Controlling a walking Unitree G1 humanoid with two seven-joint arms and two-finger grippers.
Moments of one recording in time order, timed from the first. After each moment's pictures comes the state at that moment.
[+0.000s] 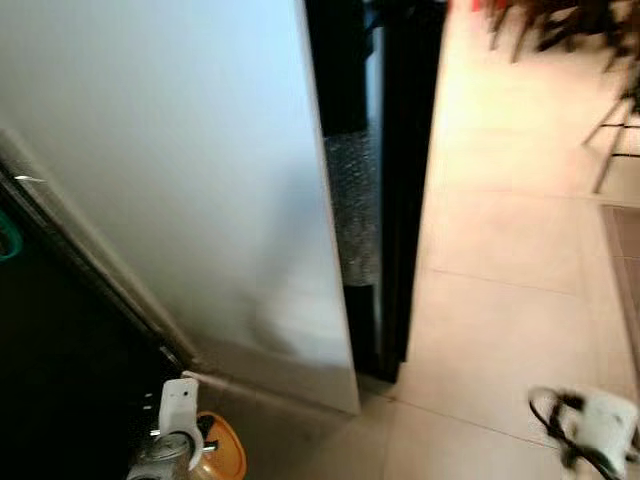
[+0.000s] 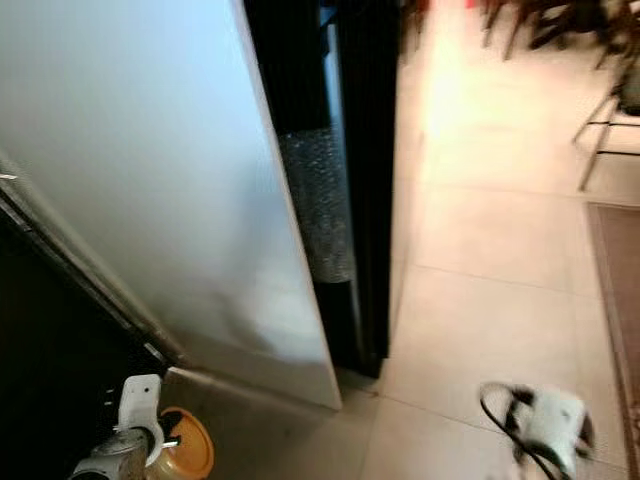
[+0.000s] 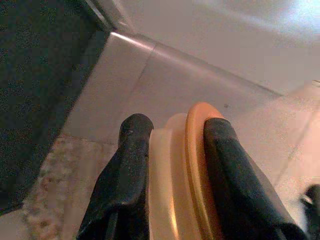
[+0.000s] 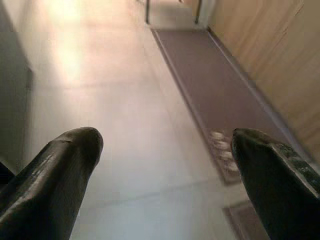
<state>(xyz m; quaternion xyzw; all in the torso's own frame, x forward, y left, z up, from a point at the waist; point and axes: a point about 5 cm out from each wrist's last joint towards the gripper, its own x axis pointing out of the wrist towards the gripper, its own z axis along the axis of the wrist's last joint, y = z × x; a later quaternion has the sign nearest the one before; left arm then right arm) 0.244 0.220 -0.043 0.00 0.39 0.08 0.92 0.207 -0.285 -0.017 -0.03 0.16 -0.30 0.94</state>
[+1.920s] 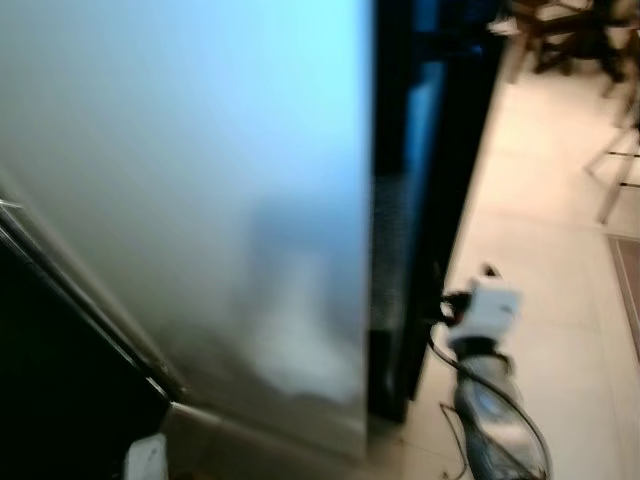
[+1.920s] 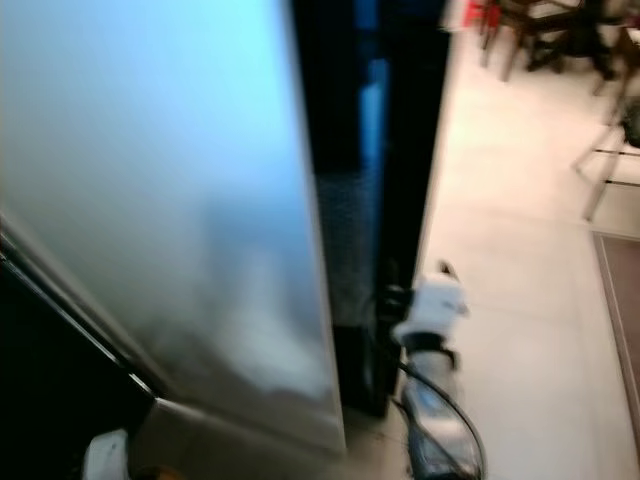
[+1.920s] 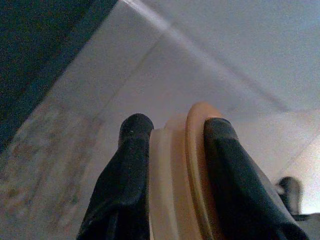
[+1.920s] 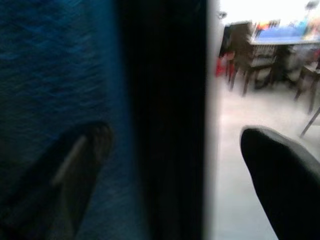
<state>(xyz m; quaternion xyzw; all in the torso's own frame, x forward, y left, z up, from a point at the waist) 0.160 0.254 -0.080 -0.07 0.46 0.16 0.87 0.290 -0.145 0.094 0.02 -0.06 -0.02 1.00</state>
